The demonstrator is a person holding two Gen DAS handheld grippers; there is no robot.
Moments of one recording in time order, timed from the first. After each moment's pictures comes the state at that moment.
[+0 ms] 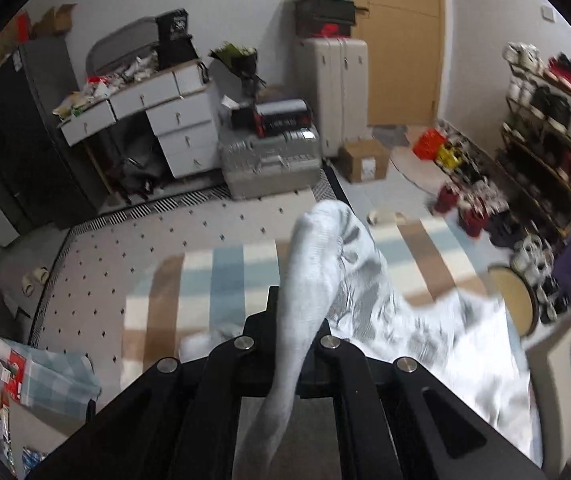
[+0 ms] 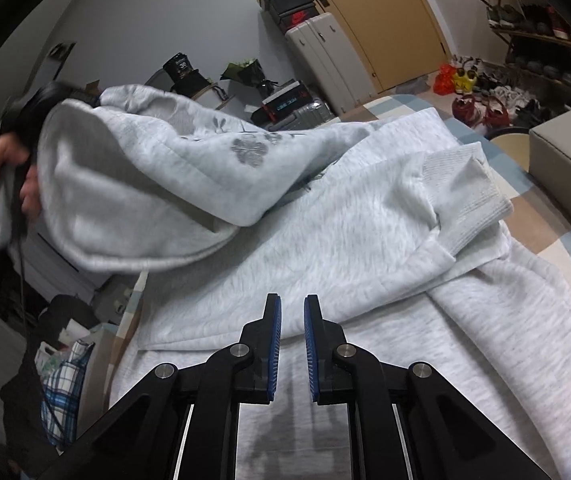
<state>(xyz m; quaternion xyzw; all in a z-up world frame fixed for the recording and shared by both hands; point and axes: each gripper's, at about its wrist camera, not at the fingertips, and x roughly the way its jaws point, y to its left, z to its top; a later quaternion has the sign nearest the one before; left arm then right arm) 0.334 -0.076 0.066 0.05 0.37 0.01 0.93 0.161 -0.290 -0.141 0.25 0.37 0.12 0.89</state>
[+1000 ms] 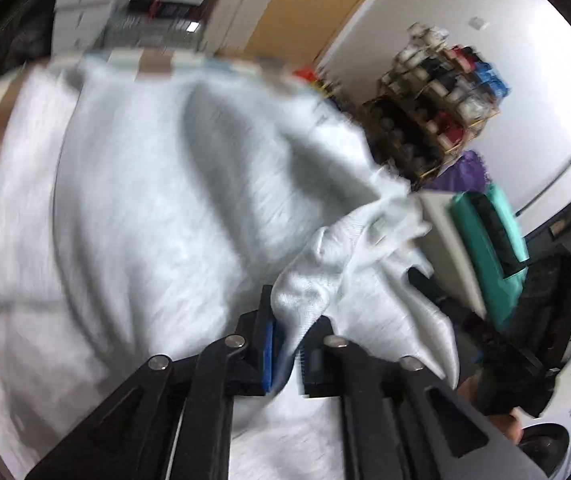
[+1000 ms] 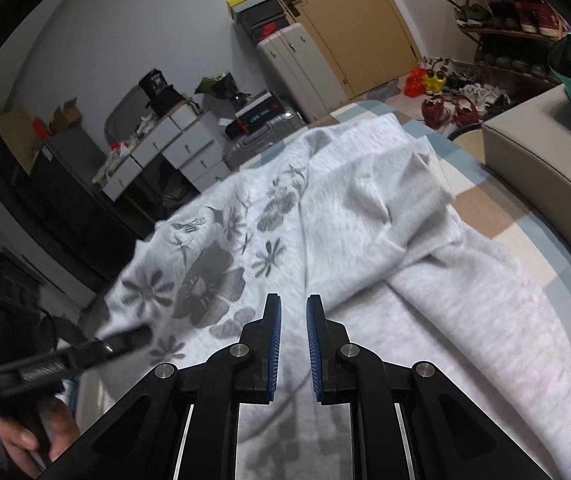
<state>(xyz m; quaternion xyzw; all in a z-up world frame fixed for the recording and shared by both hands) 0.117 -0.032 -0.153 -0.12 0.49 -0.26 0.82 0.135 -0.303 -0.139 0.26 0.37 0.06 0.89</state>
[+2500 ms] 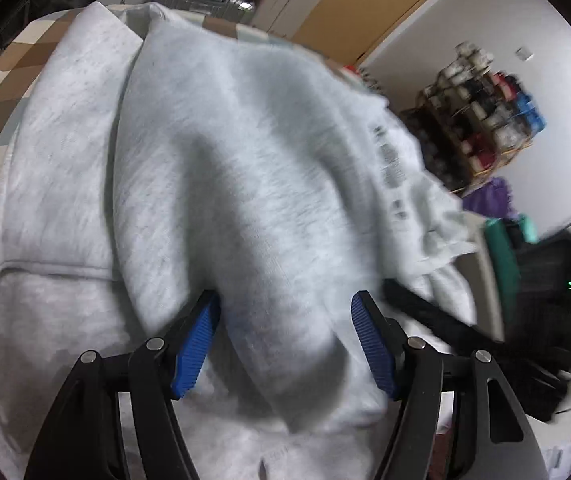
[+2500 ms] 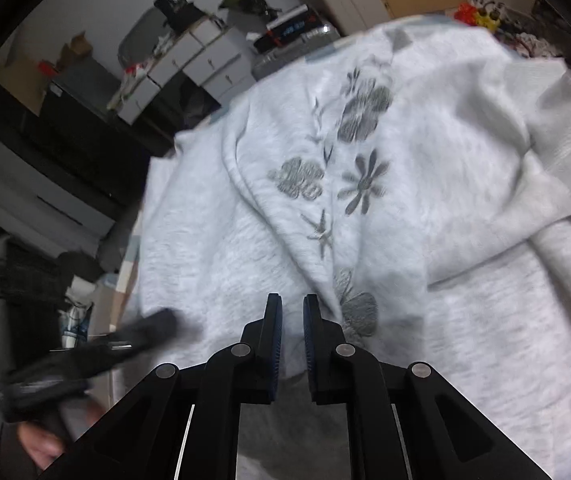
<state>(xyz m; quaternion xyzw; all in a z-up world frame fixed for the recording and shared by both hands) 0.139 -0.005 -0.173 -0.17 0.51 -0.19 0.82 0.191 -0.250 -0.176 0.24 0.48 0.16 0.83</state>
